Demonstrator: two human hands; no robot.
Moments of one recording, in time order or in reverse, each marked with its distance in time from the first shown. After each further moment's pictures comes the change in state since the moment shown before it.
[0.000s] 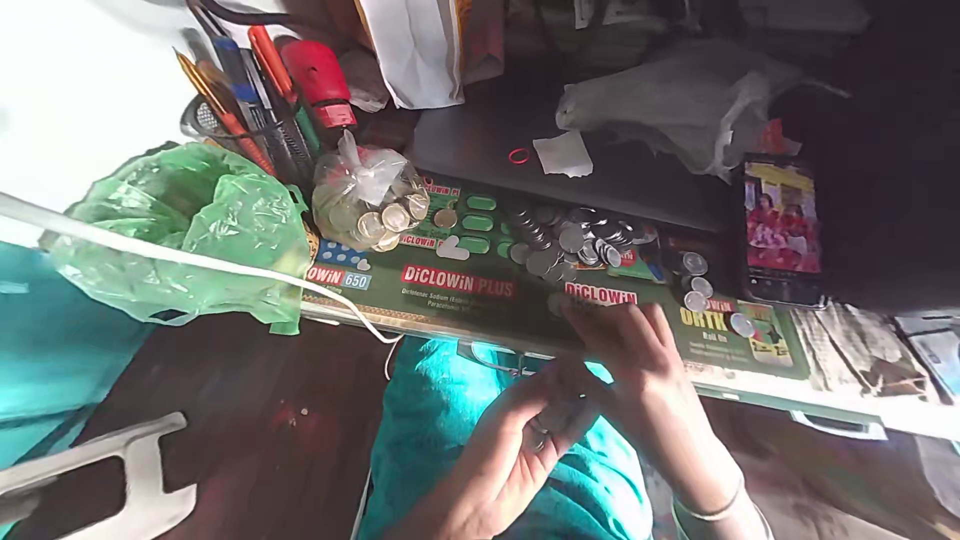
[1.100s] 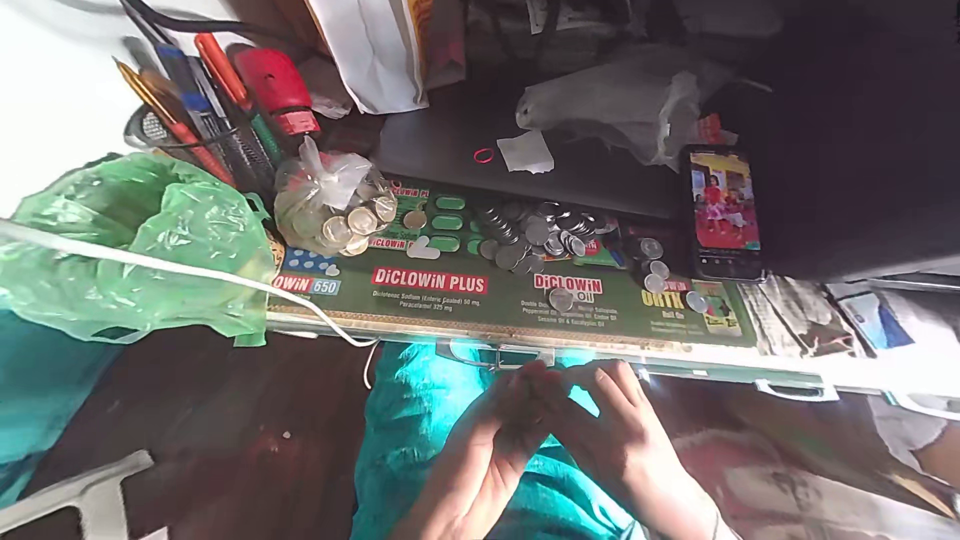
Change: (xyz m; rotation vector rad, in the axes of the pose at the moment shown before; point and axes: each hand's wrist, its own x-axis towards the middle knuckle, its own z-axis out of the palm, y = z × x) left_hand -0.008 -0.006 -0.019 0.053 -0.083 0.045; right_hand -0.059 -0.015 -0.003 0.118 -0.004 -0.081
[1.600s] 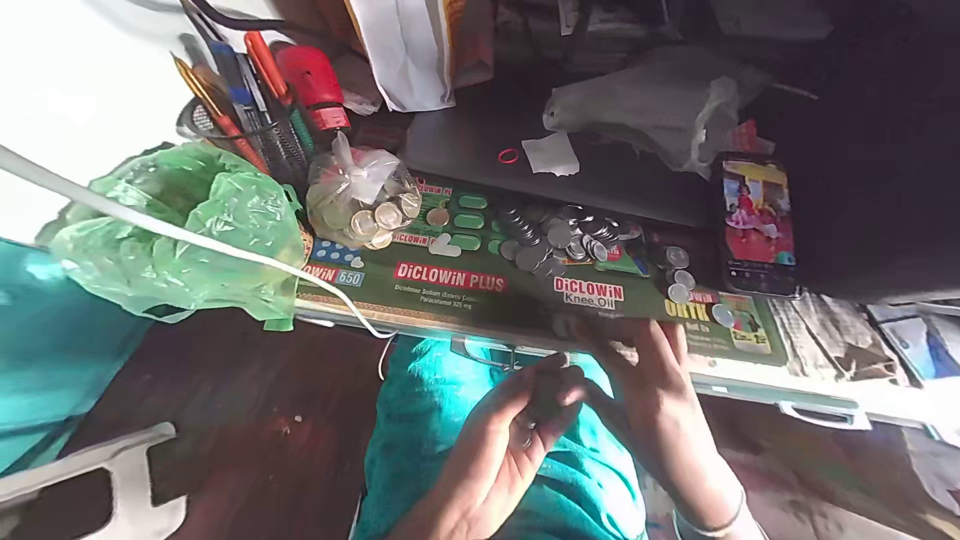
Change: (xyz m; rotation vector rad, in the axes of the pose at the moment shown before) left_hand 0.004 0.004 0.013 -0.066 -0.008 0.000; right_hand 0.033 0.018 -0.009 -0.079 0.070 0.117
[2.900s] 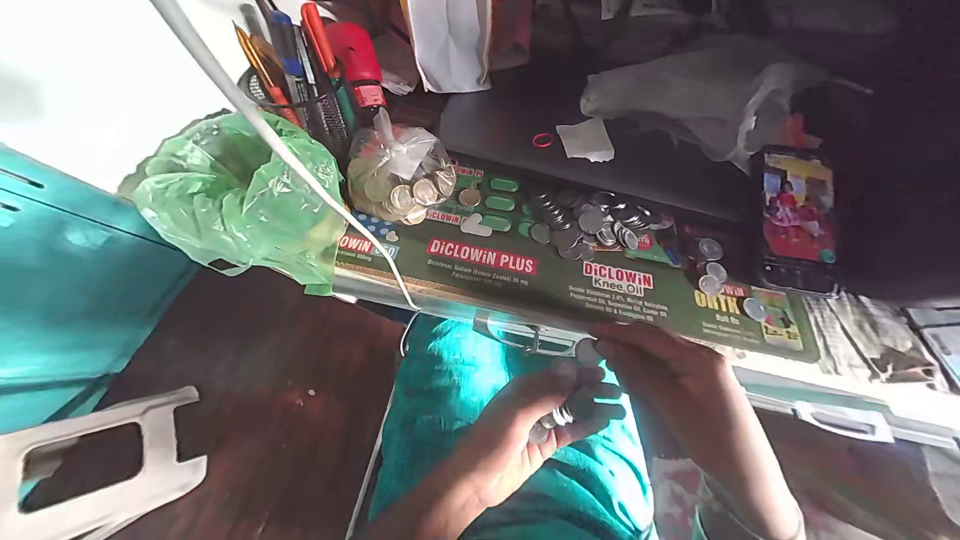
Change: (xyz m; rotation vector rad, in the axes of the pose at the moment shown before) left_hand -0.011 0.006 -0.011 0.333 -0.169 -0.049; right_hand 0.011 -0.018 -0.018 0.649 -0.205 0.371
